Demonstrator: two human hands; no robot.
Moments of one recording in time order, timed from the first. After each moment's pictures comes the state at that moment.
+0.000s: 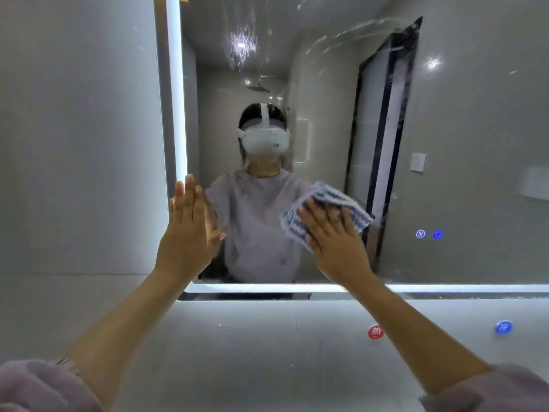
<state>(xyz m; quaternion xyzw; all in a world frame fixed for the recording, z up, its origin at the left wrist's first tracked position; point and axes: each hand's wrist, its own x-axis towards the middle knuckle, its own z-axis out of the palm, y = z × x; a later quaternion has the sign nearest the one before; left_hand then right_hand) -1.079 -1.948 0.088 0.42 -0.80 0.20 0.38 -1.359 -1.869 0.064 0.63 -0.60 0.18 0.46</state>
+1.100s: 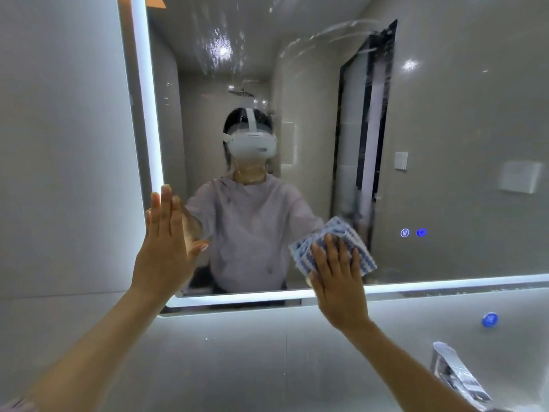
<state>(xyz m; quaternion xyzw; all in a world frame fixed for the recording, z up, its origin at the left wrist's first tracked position) -1.080 -1.956 0.083 0.40 -0.80 0.20 0.39 -1.384 -1.859 -0.020 0.57 -0.66 0.30 0.39</state>
